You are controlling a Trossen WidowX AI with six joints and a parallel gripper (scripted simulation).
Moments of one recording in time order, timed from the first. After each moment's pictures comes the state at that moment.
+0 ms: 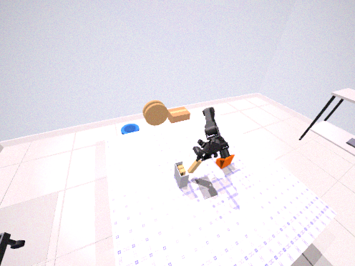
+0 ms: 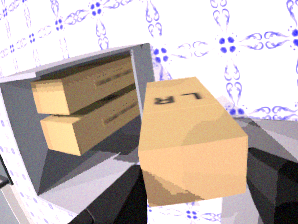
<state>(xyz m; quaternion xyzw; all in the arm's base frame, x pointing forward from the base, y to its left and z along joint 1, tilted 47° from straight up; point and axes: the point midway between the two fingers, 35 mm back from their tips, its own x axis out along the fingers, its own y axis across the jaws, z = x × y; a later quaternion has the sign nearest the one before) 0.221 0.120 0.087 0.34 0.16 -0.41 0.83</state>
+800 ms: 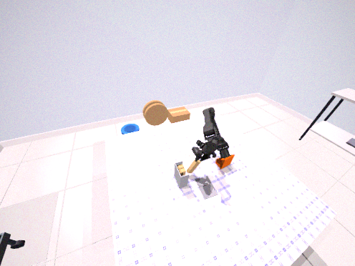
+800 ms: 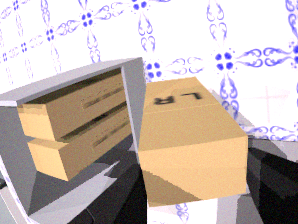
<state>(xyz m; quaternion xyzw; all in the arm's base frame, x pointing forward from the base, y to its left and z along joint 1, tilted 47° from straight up) 0.224 0.099 0.084 0.33 0.17 -0.41 0.83</state>
